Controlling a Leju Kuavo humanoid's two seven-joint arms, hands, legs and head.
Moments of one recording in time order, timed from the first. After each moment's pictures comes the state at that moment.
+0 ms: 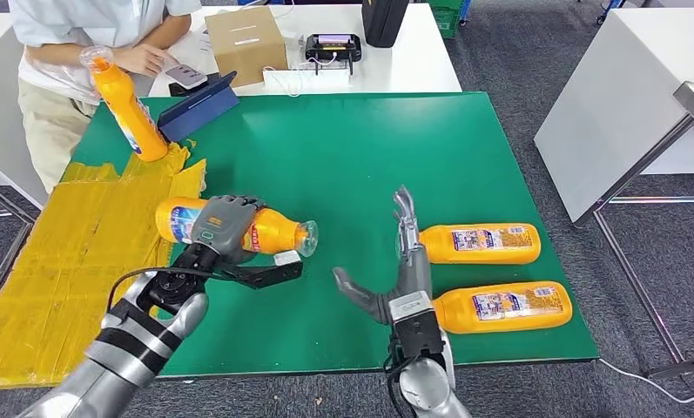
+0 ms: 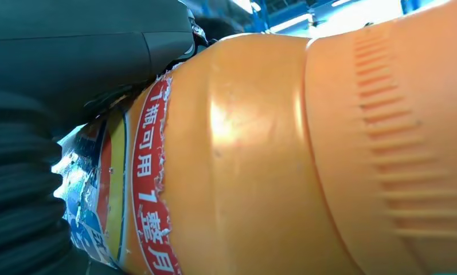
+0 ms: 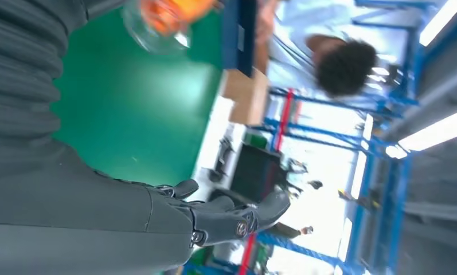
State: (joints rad) left arm -0.53 0.11 -0.58 -1.17 -1.37 0.12 0.15; right arm -0.05 0.18 0.44 -1.54 0.24 -0.40 -0.42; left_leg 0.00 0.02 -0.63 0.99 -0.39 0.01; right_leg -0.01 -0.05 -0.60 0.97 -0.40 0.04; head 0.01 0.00
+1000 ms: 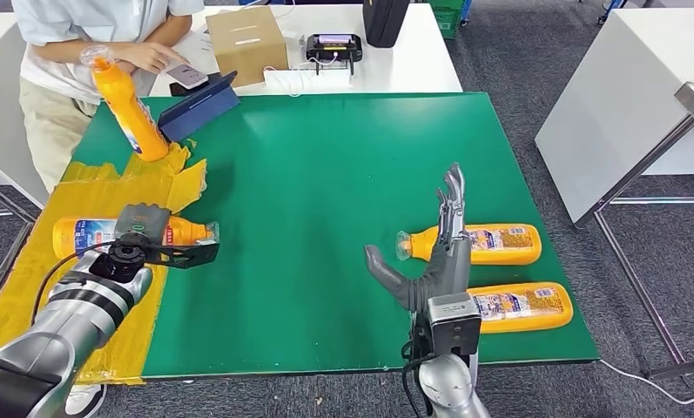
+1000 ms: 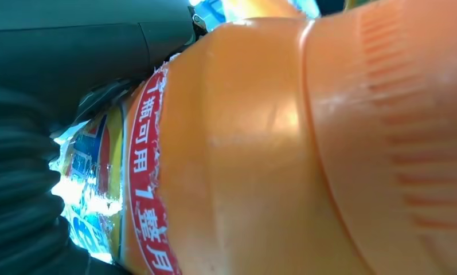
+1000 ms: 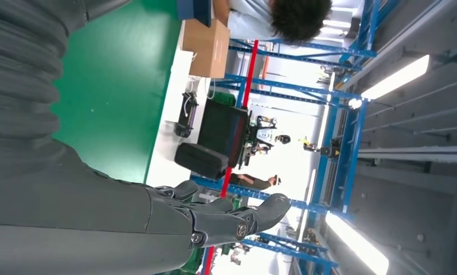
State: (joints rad) left arm -0.76 0.19 -0.48 -0.54 -1.54 -0.02 0.31; right arm -0.04 0.18 0.38 -1.68 0.27 -0.44 -0.42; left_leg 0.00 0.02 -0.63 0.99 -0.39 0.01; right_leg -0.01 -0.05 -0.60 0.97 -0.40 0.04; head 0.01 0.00
